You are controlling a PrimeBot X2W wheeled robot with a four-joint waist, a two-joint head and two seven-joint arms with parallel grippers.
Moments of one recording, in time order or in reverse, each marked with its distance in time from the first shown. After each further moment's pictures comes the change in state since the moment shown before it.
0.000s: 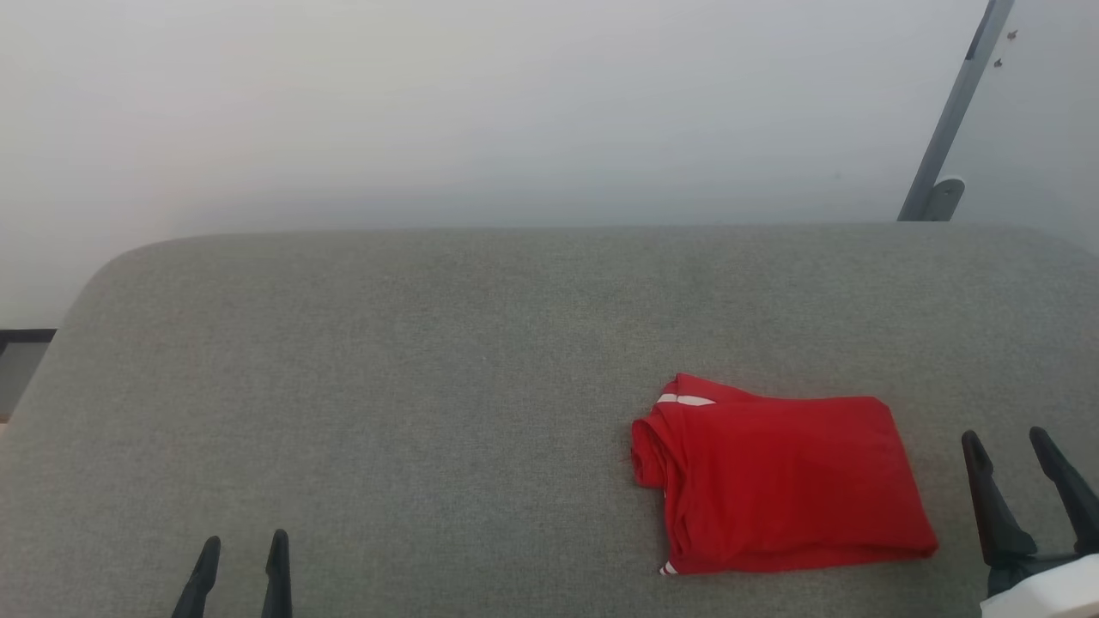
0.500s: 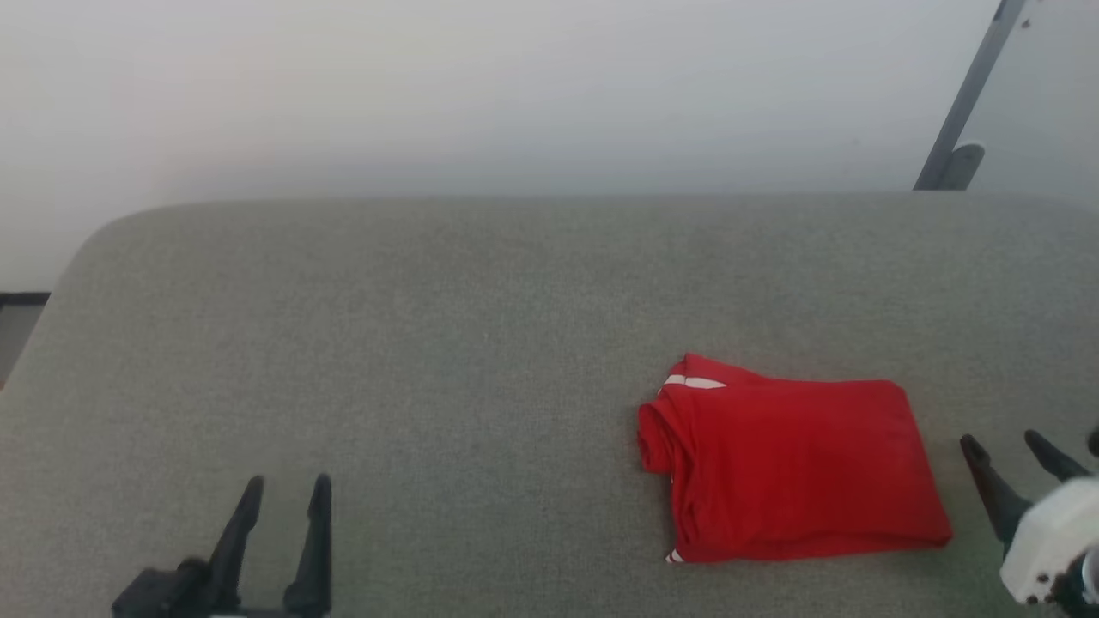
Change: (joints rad) left arm -0.094 0.001 -0.061 0.023 0.003 0.000 0.000; right arm -0.089 -0.063 0.007 0.063 0.020 0.000 0.312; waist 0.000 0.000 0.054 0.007
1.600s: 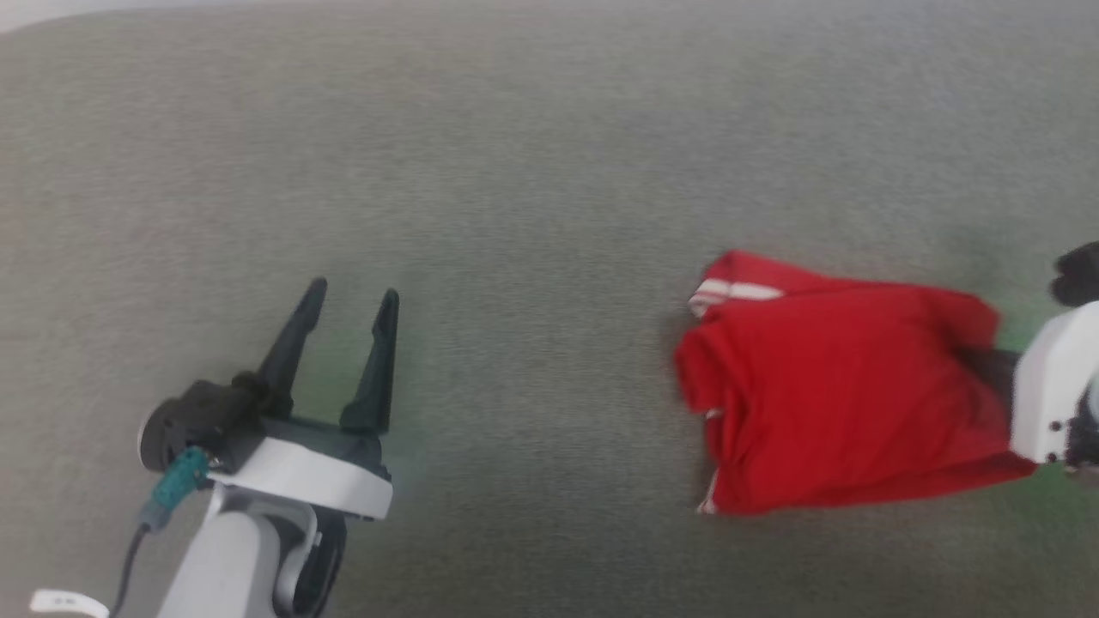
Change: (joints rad) left arm -0.381 0.037 -0.162 0.060 0.006 0.000 0.000; right arm -0.386 -0.132 0.161 0.080 0.214 0.005 0.615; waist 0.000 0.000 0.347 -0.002
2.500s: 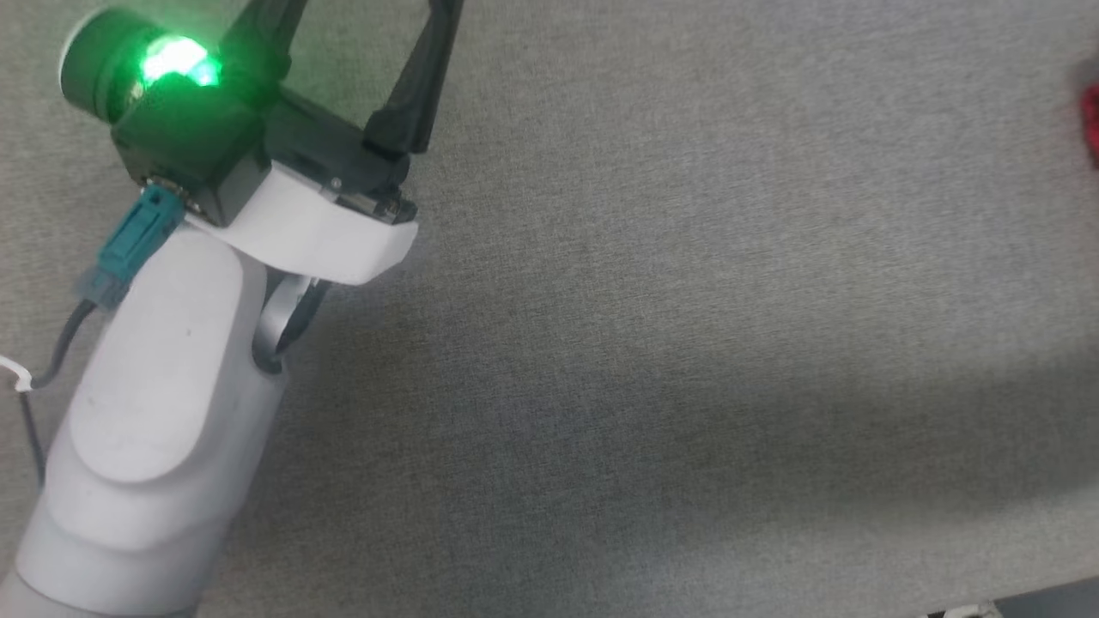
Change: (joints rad) left arm -0.579 0.136 -0.209 -0.051 0.035 0.000 0.000; right arm -0.400 -0.142 -0.411 0.398 -0.304 -0.004 -0.433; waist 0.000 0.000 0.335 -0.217
